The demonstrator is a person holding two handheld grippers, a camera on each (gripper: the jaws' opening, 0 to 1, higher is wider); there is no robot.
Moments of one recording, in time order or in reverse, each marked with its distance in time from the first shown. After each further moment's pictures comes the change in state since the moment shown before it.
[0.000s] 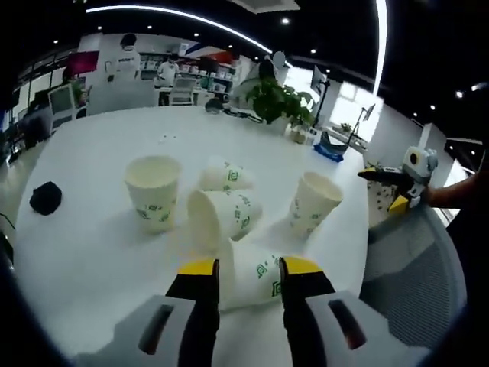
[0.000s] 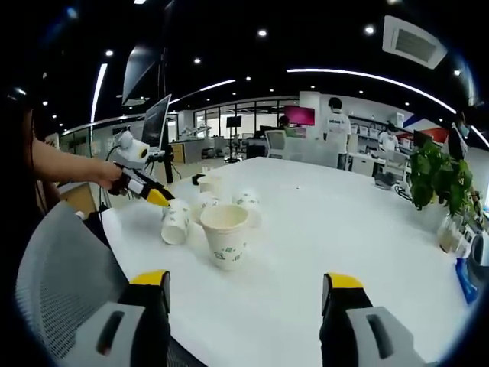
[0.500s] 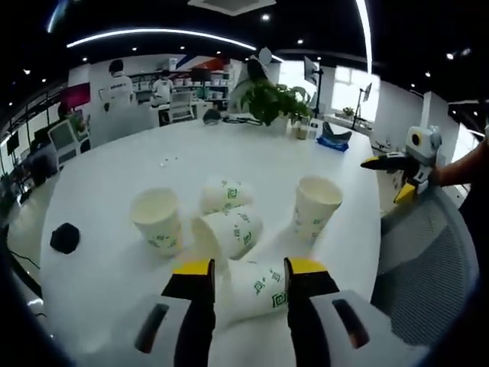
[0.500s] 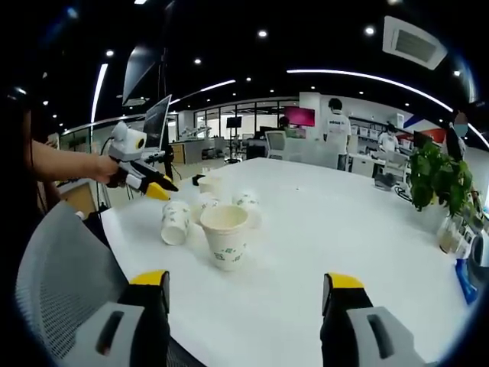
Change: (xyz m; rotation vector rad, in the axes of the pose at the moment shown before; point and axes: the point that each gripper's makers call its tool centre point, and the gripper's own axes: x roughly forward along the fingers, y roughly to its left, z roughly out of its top) left arm -0.003 0.000 0.018 0.172 -0.018 0.101; right arm 0.000 0.001 0.001 -0.002 -0.003 0.000
